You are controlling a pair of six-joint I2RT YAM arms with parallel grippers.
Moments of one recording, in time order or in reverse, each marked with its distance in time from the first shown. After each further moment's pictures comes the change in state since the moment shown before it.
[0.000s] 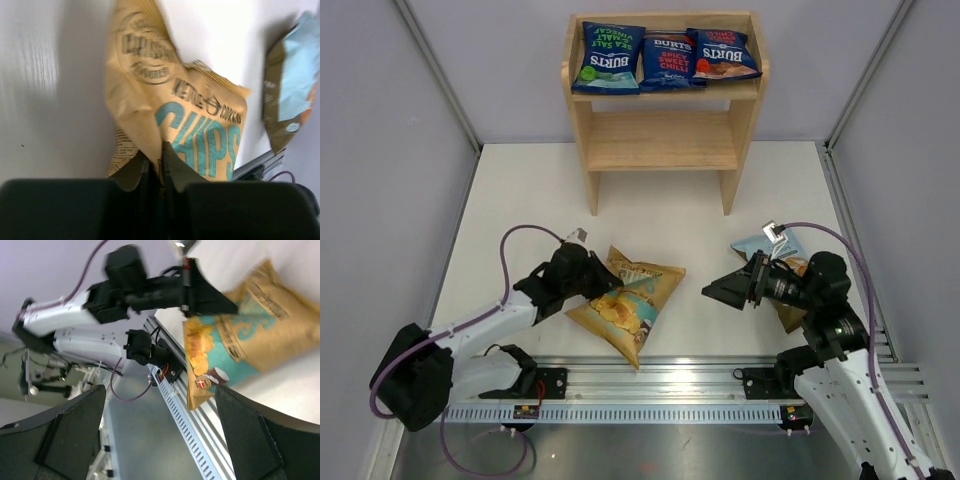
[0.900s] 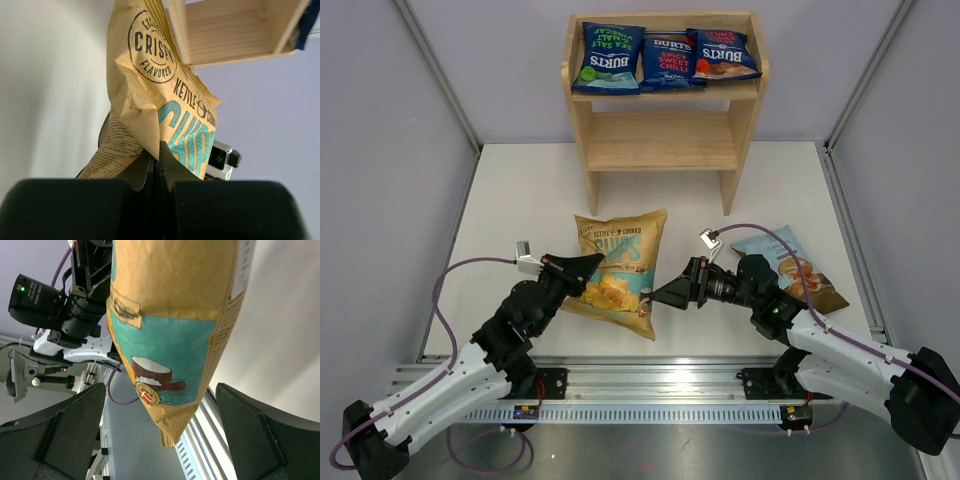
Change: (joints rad) left arm -0.171 -0.642 -0.192 0.163 -0.458 -0.396; right arm 0.464 0.451 -0.210 0.654 0.395 0.142
